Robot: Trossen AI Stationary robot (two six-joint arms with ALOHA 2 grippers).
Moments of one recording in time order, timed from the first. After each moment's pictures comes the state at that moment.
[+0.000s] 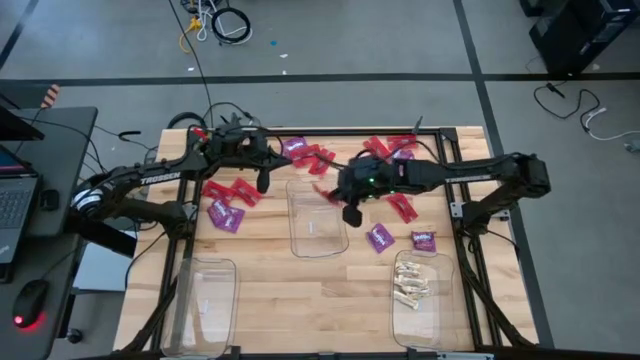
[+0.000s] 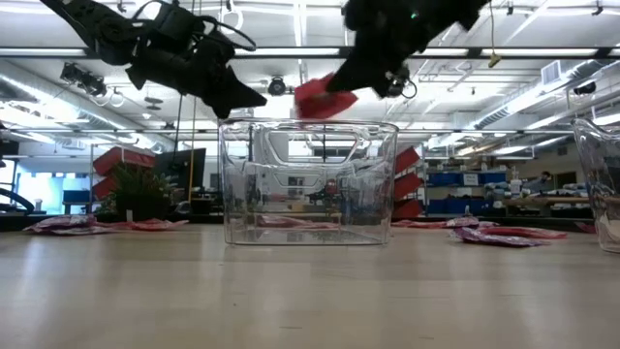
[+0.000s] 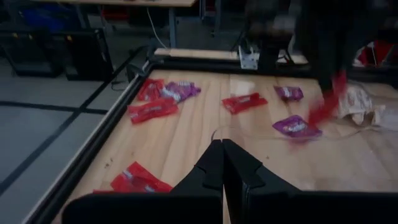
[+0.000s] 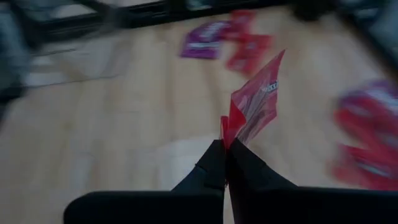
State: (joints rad) left arm 0.59 1.18 0.65 0.25 0.47 0.13; right arm -0.12 1.51 1.10 -0.21 -0.10 0.10
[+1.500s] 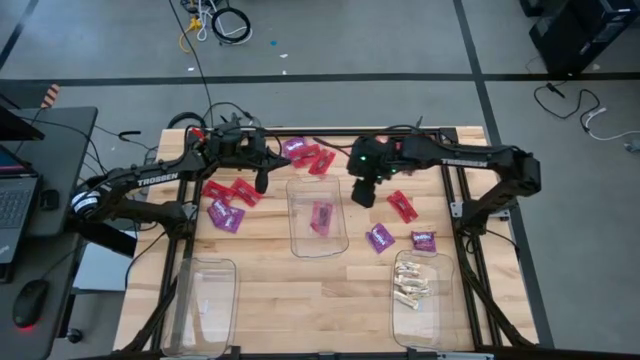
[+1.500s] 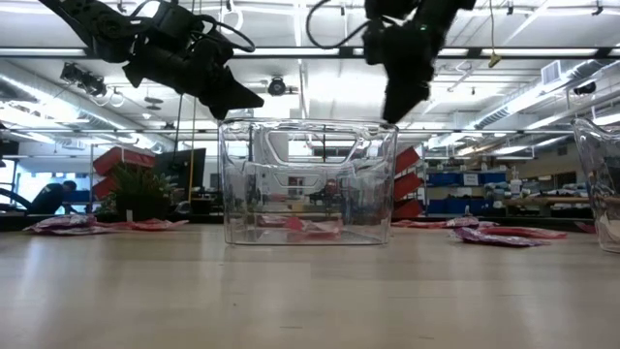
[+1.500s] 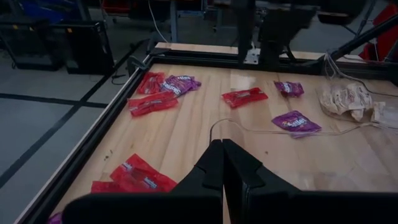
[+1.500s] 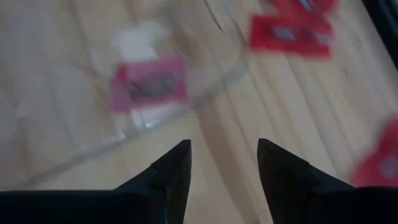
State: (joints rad) left arm 0.59 1.16 0.65 0.20 0.45 0.13; right arm -0.25 1.54 1.34 -0.91 0.01 0.15
